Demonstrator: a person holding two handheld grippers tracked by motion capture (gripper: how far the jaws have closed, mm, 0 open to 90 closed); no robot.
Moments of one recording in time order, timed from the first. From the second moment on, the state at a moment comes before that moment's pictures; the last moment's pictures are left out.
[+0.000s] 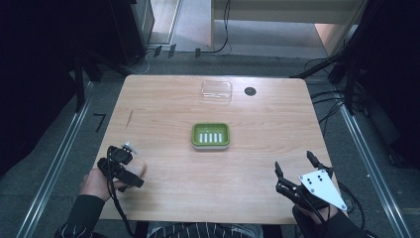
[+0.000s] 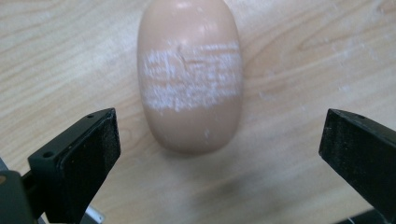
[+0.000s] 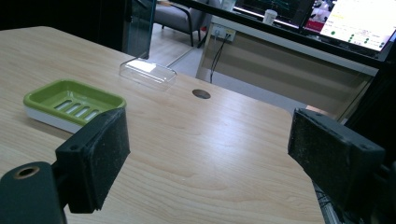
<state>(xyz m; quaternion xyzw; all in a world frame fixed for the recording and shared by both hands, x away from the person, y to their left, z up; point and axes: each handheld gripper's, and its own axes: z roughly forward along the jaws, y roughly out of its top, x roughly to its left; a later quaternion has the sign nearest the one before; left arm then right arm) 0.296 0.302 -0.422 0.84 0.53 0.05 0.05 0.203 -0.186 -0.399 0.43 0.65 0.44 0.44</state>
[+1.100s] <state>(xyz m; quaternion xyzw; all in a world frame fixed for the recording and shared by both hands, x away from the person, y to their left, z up) 0.322 0.304 -0.449 0.84 0.54 0.05 0.04 0.203 -0.186 -0.399 0.43 0.65 0.44 0.44</state>
